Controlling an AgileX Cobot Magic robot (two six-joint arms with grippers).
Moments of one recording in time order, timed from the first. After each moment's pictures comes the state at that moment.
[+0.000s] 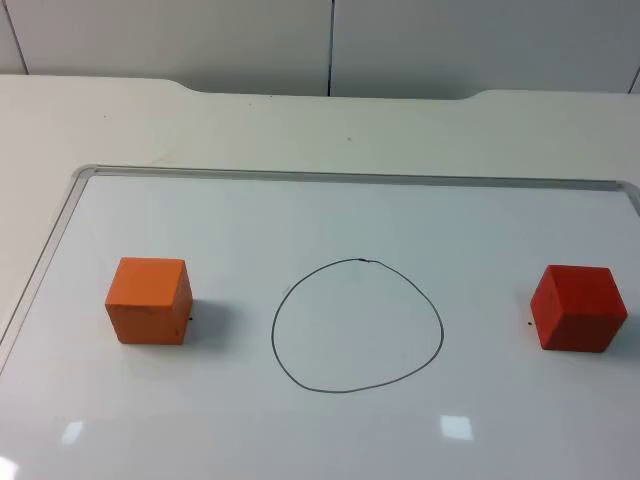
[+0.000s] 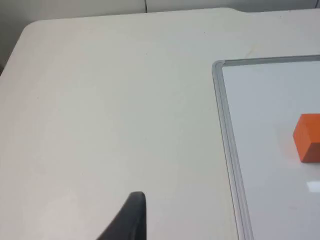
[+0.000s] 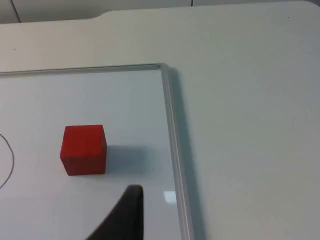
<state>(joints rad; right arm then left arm) -0.08 0.00 -0.52 -0.05 1.09 0.03 0.04 0.00 -0.51 0.00 1.08 0.07</state>
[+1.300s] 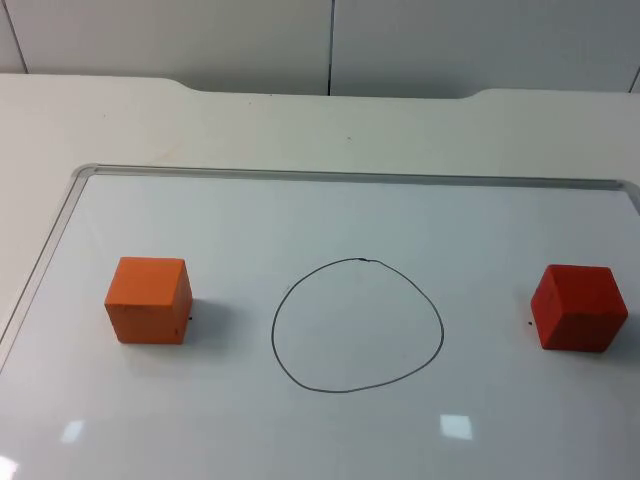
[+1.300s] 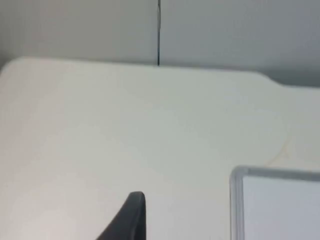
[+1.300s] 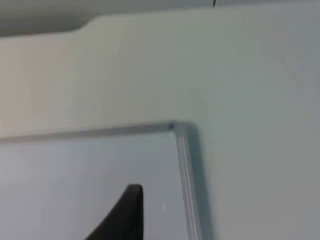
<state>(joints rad) -0.08 1.32 -1.08 -0.03 0.67 0.07 0.04 1.26 -1.14 0.04 0.64 -0.08</state>
